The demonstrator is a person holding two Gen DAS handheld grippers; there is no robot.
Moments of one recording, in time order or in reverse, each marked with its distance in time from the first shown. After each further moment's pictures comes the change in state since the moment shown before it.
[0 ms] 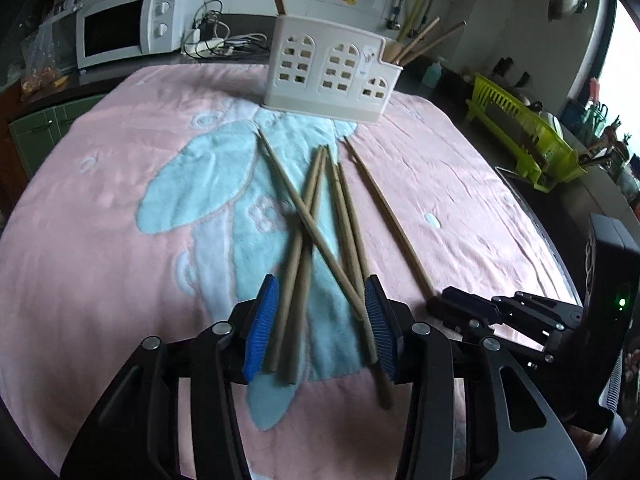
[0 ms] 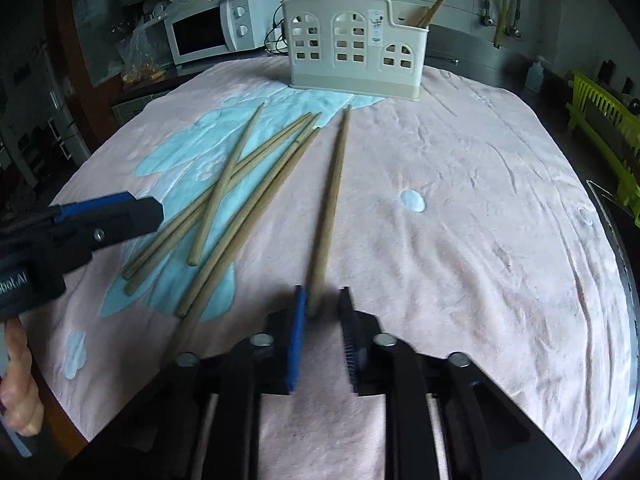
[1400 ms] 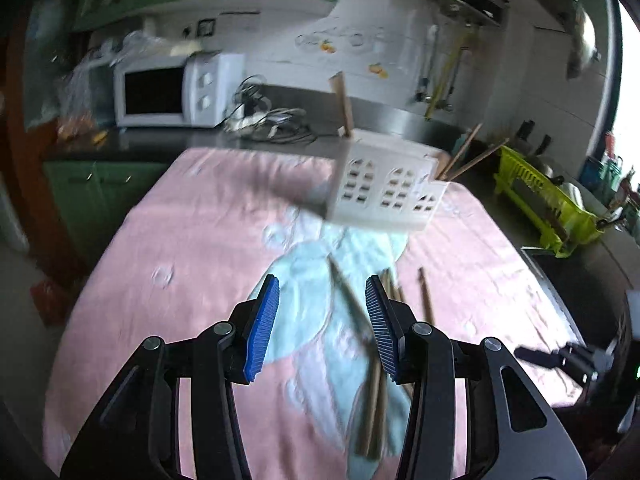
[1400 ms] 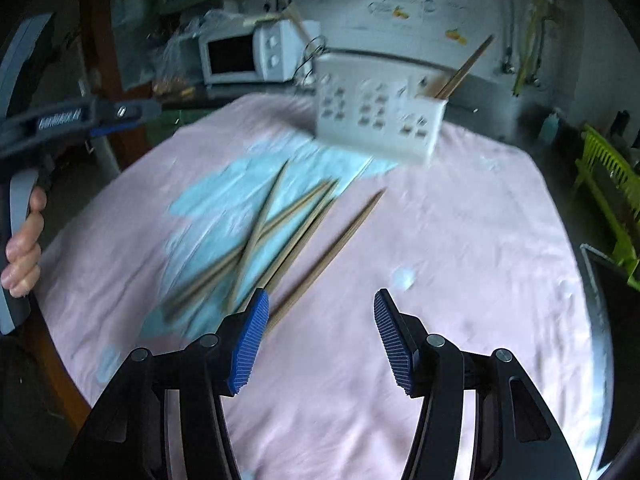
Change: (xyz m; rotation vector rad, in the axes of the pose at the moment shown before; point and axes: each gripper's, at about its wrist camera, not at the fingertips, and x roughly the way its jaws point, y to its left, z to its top) left arm -0.064 0.061 0.075 -0.031 -0.227 0.111; right arm -0.042 0.013 0.030 -0.122 -0.085 0.043
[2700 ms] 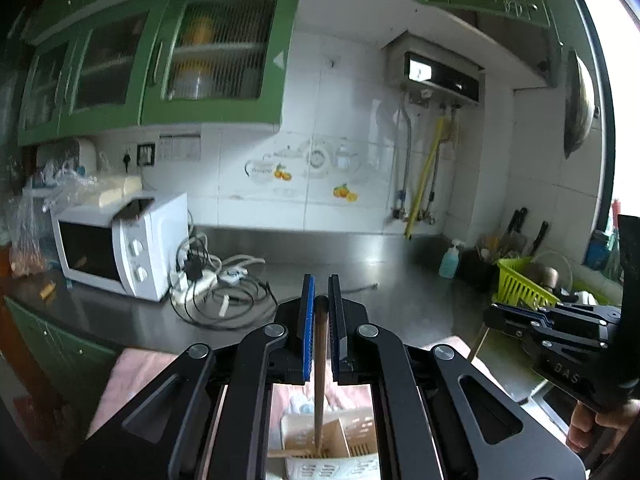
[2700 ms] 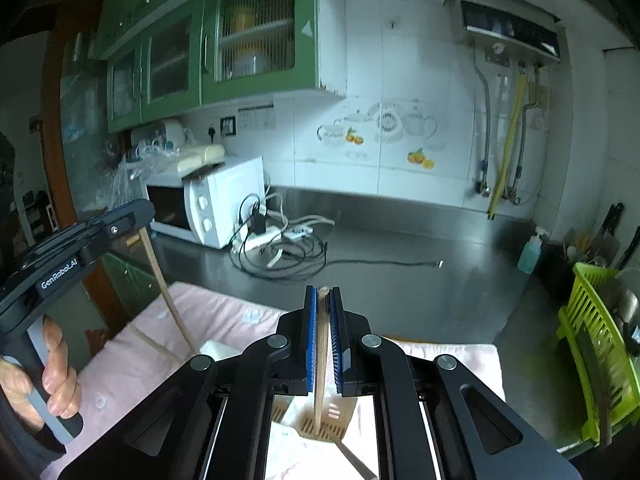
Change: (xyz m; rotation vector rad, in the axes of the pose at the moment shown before) left arm 0.104 -0.092 0.266 0.132 -0.348 -0.079; right arm 0.008 -0.153 0.317 0.063 -0.349 -0.071
